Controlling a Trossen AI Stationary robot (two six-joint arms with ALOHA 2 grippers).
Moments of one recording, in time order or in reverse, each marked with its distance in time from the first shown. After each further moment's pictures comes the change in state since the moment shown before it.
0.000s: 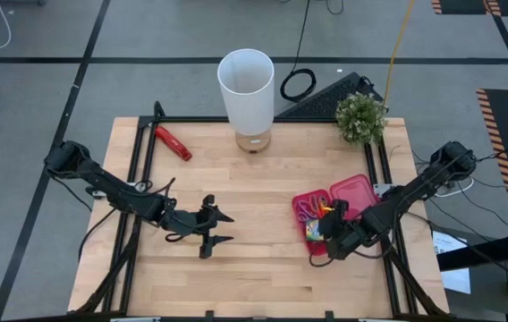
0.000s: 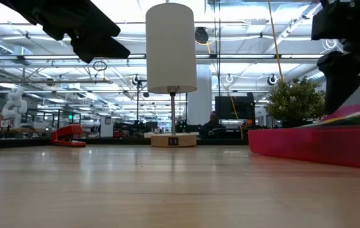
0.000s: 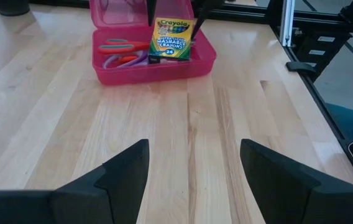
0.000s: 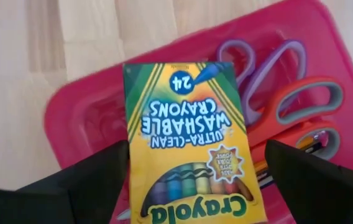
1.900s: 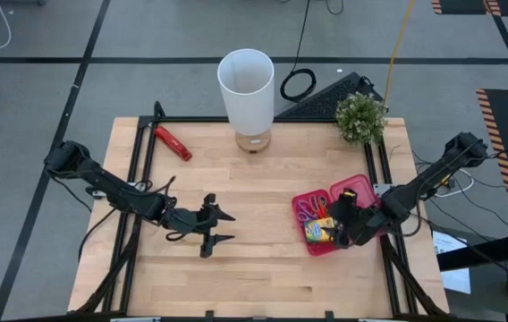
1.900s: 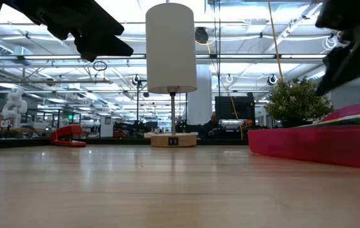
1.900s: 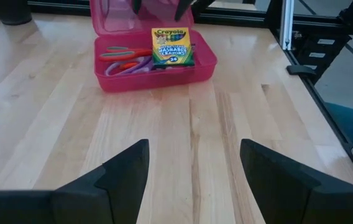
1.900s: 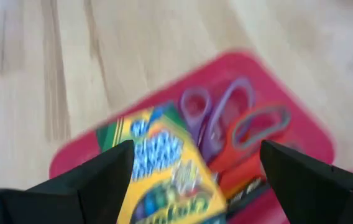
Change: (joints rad) left arm 0.016 0.000 0.000 0.018 0.008 0.033; right arm 0.007 -0.317 -0.174 0.126 0.147 0.099
